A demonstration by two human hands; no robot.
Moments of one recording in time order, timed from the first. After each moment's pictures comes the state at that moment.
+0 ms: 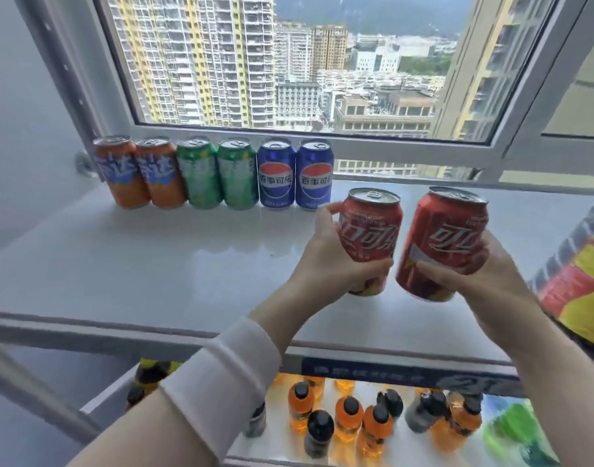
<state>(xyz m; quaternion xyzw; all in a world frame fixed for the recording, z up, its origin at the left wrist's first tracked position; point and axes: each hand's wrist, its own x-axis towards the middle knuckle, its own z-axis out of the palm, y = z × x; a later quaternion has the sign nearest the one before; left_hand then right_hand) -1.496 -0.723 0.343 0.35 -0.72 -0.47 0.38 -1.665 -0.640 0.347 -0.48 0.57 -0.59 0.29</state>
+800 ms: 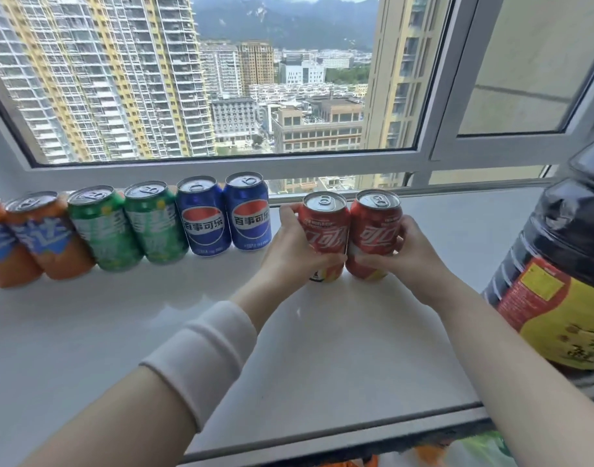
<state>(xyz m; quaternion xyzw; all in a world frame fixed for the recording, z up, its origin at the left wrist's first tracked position) -1.559 -0.810 0.351 0.37 -0.79 -0.36 0.33 -1.716 -0.723 0.338 -0.44 0.63 -0.58 0.27</state>
